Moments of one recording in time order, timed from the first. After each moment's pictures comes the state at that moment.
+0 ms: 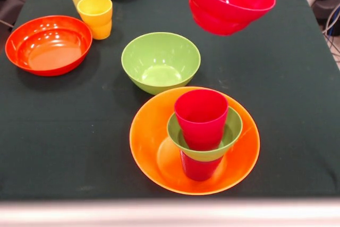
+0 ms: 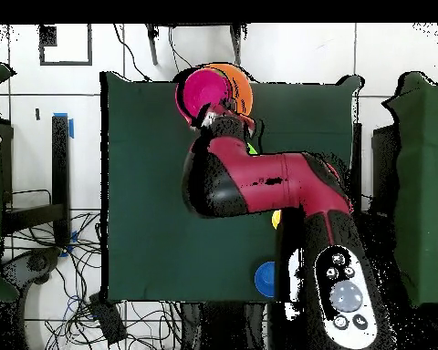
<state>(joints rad) -0.43 -0.93 0.30 1.67 -0.45 0.12 2.38</state>
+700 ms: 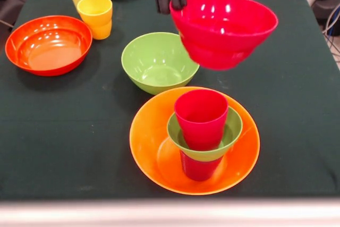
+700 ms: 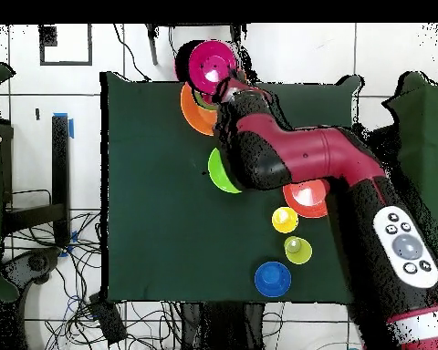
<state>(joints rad) -0.75 -0.77 0.71 1.62 -0.59 0.07 2.37</state>
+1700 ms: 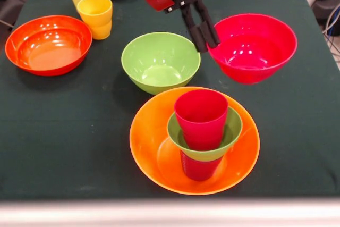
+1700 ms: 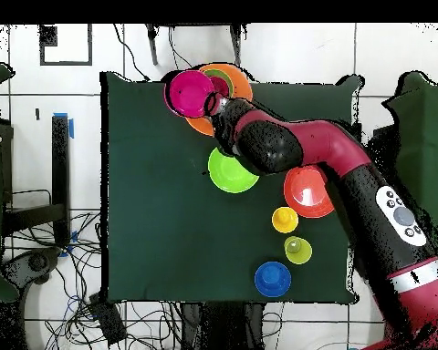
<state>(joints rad) -0.94 -0.48 1.05 1.59 -0.58 0.41 2.12</state>
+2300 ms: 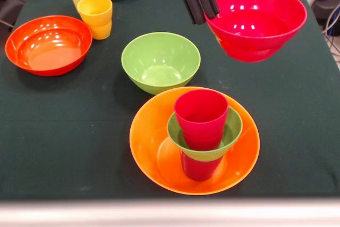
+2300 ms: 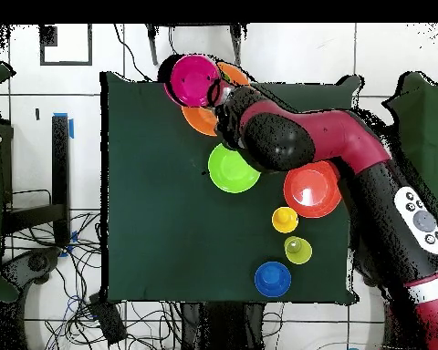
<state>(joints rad) -0.97 -0.56 1.11 1.59 -0.58 0.42 2.11</state>
